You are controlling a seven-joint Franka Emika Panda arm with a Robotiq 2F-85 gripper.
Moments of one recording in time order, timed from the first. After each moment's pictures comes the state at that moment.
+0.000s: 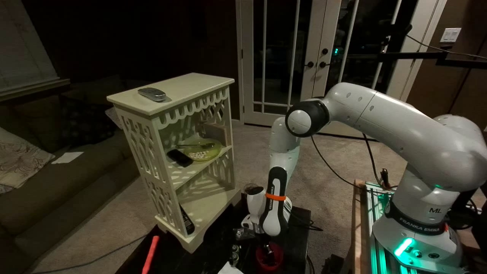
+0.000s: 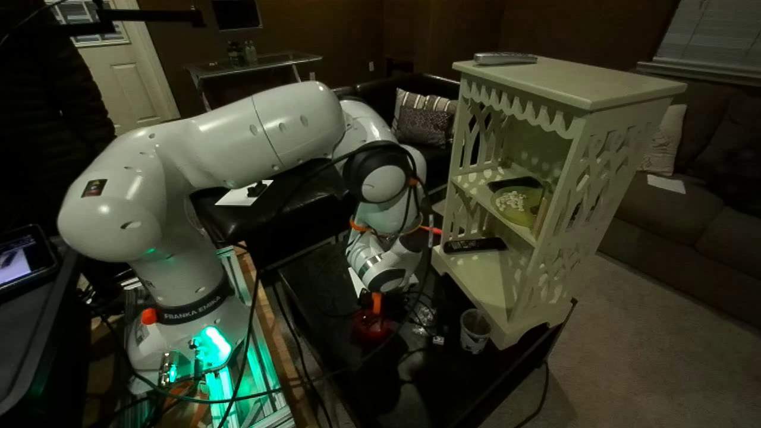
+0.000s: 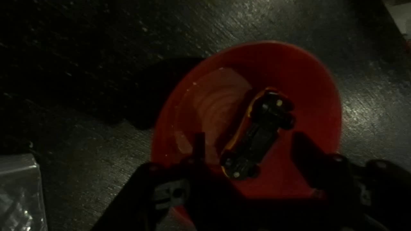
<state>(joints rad) -0.24 1.30 0.19 -1.92 -0.26 2.94 -0.66</state>
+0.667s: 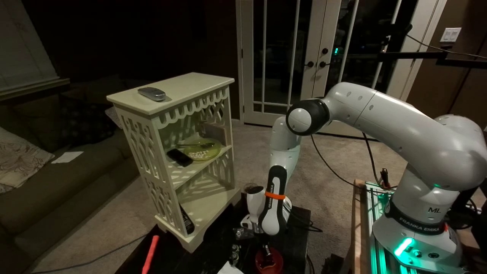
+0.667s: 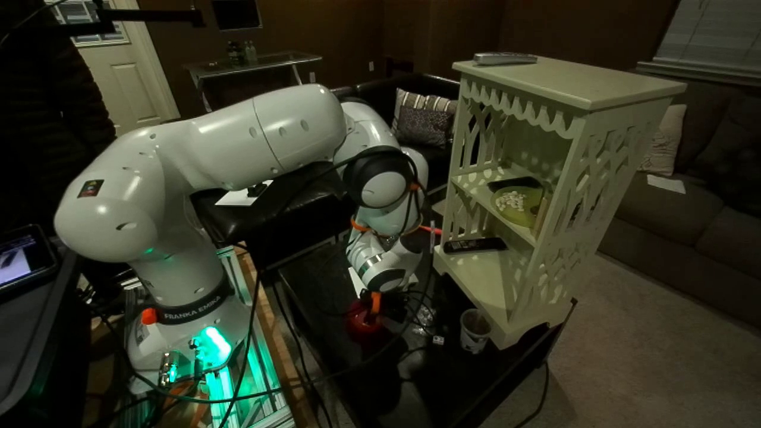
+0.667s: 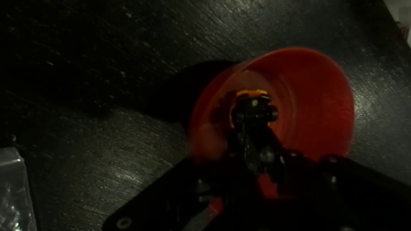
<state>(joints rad) -0.27 1.31 0.22 -1.92 -0.26 2.94 -0.66</state>
